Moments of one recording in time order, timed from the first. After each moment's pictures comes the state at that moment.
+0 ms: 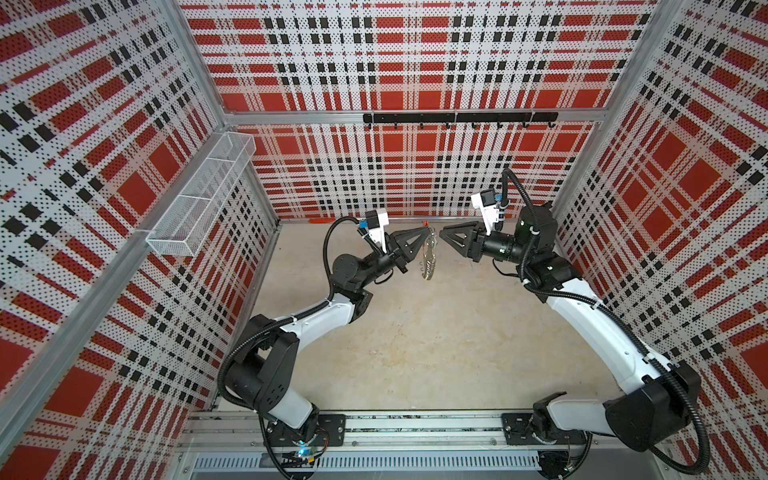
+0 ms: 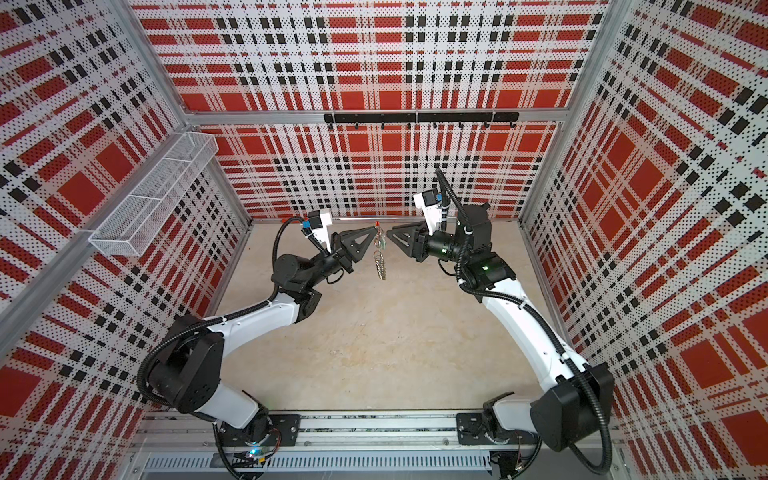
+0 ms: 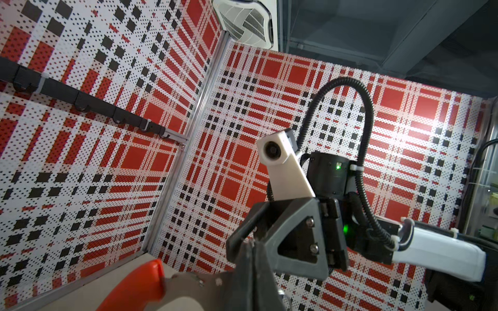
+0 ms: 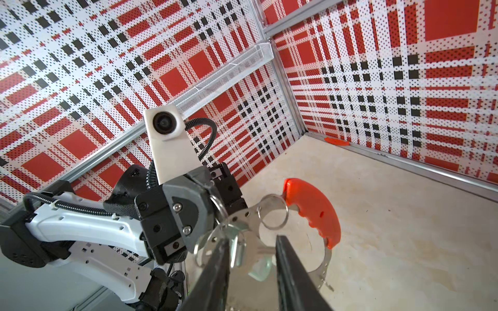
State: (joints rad) left arm -0.54 1.56 0.94 1.27 0.55 -0.76; right arm 0.37 1.33 1.27 0.00 -0.78 0.39
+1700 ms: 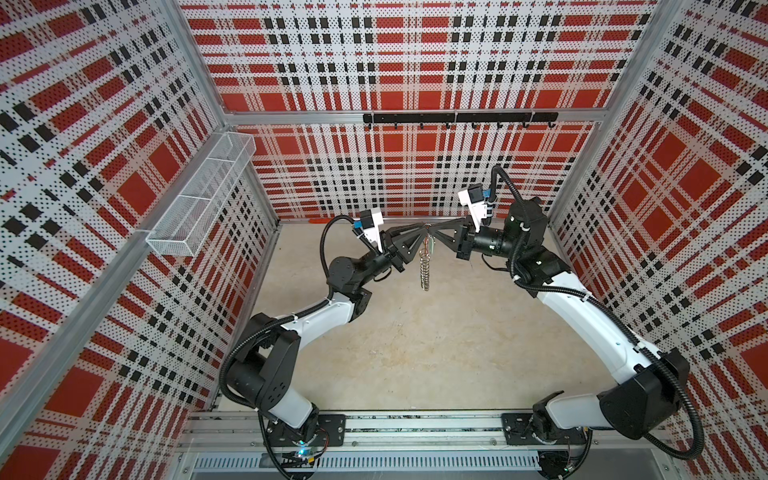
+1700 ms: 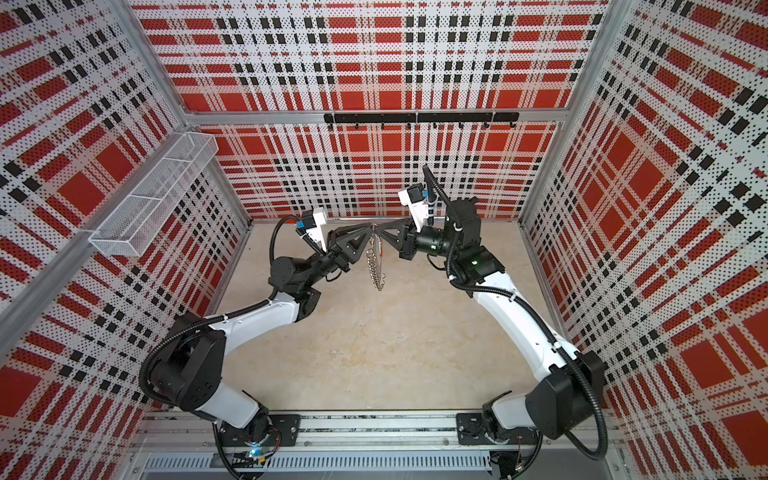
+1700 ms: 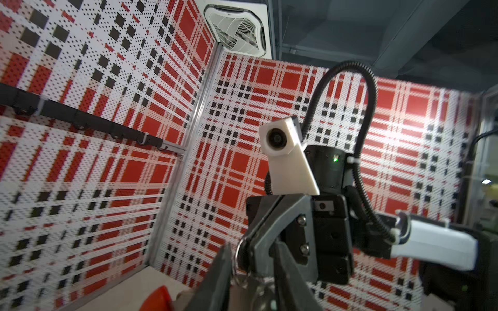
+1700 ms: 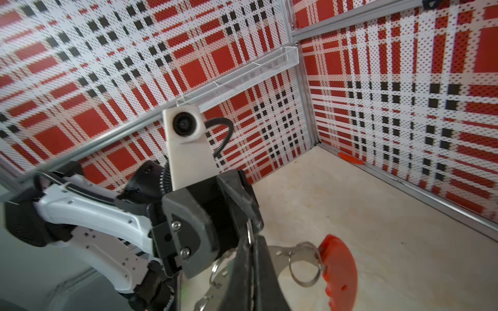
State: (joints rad) left arm -0.51 1.55 0.92 1.26 0.58 -0.64; right arm 0.44 1.39 1.37 -0.07 -0.74 0.22
